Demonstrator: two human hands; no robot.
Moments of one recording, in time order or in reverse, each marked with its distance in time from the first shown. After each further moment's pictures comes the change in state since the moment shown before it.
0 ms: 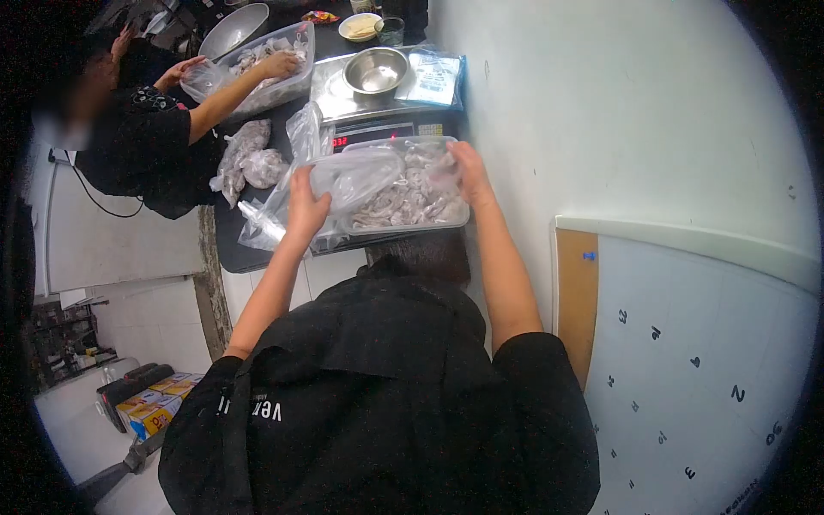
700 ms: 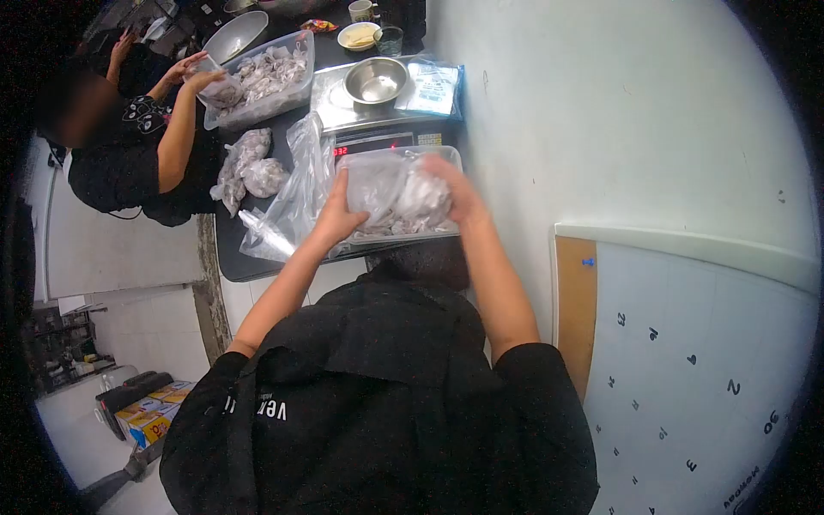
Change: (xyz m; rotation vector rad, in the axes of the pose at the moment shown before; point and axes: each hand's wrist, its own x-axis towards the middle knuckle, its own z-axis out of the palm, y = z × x) left_hand 0.002 0.028 0.028 -0.095 -0.317 -0.035; right_hand -0.037 -0.030 0.058 0.364 -0.148 0.139
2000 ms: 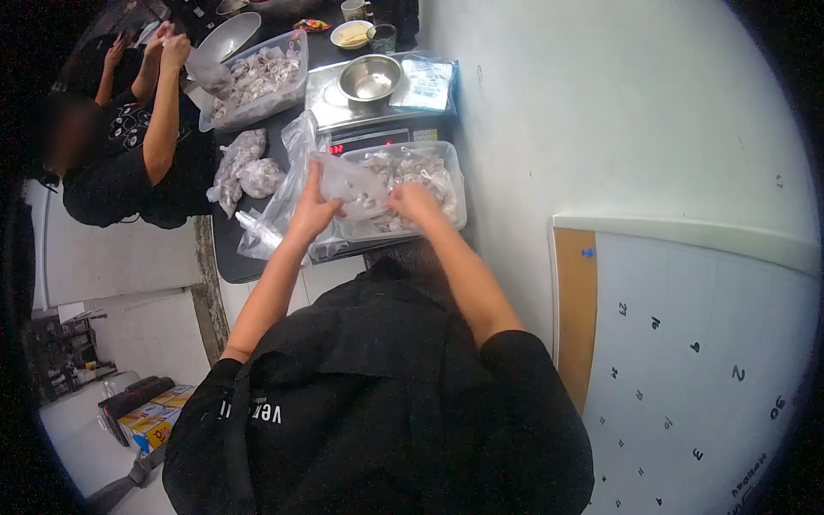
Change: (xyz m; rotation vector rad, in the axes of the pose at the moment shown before) left_hand 0.001 0.011 -0.042 -0.485 -0.041 -0.221; right_hand 0.052 0.089 -0.038 -1.764 0.039 -0.141
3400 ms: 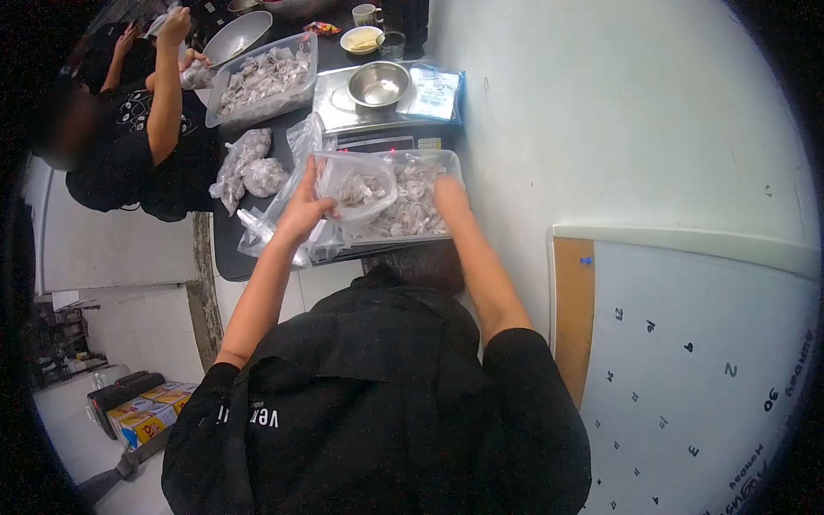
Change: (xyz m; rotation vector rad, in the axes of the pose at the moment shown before) left_hand -0.010 0.012 -0.019 -0.227 -0.065 0.072; right_hand 0.011 0.072 -0.009 -0.293 0.286 0.140
